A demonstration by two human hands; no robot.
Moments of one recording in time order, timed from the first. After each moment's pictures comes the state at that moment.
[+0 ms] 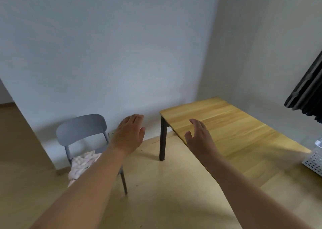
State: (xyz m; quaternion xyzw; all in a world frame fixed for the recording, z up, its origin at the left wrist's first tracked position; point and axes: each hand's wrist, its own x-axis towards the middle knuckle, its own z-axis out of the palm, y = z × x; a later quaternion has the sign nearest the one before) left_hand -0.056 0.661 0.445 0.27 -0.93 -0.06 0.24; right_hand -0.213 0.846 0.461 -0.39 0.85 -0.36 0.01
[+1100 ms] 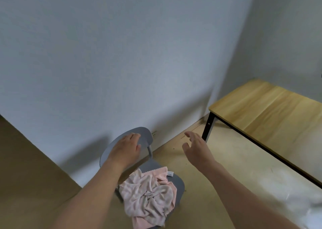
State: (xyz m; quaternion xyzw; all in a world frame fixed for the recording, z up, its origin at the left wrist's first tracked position) left_hand 0.077 0.111 0.336 0.26 -0.95 -0.14 0.05; right_hand -0.053 0.324 0.372 -0.27 0.89 -0.34 0.14
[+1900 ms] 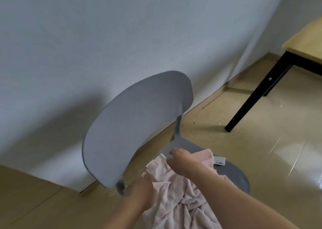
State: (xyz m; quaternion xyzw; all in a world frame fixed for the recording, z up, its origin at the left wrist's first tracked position) left_hand 0.083 -0.032 -0.133 0.27 -0.90 -0.13 -0.31; right_hand -0.067 0.052 -0.099 -0.30 0.89 -0.07 0.34
